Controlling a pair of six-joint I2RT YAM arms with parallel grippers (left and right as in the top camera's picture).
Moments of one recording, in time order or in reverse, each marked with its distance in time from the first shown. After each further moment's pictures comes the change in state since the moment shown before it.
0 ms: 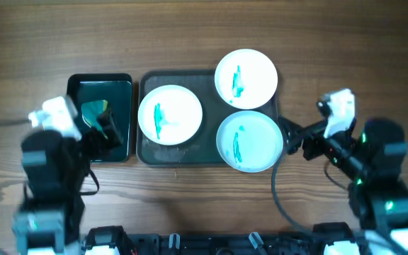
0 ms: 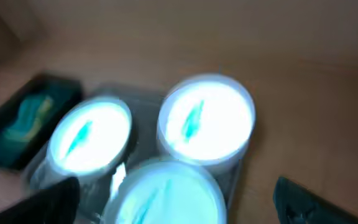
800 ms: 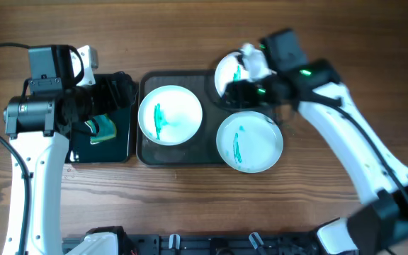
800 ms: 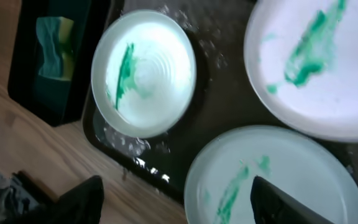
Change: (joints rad) left arm -0.001 0.565 0.419 -0.275 0.241 0.001; right arm 0.361 0.905 0.674 -0.345 0.037 0.223
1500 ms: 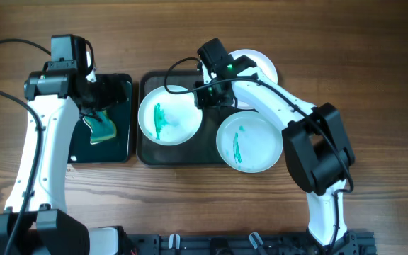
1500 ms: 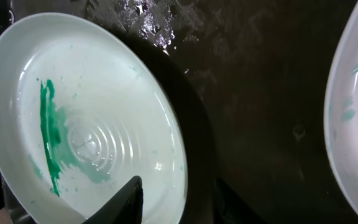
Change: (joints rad) left arm -0.001 0.215 0.003 0.000 -0.262 -0.047; right arm 0.127 0.463 0.128 0.190 0.105 0.222
